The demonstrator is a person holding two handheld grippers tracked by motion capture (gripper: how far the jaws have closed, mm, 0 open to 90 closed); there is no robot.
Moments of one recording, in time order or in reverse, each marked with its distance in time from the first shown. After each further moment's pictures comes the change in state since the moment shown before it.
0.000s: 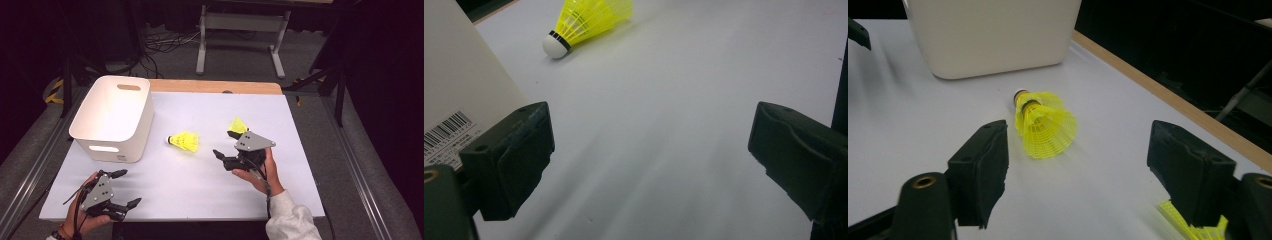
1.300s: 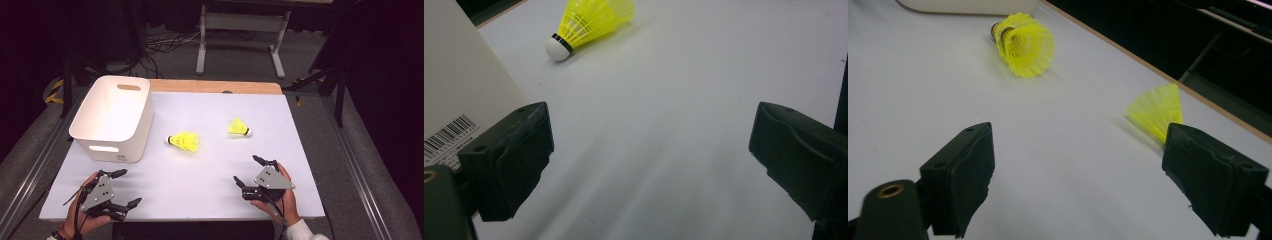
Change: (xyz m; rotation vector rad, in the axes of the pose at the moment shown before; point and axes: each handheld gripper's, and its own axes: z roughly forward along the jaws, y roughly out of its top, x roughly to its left) left arm -0.001 0.001 -0.001 -0.002 0.013 0.004; right arm 0.029 -0.080 -0.052 0.024 -0.173 -0.036
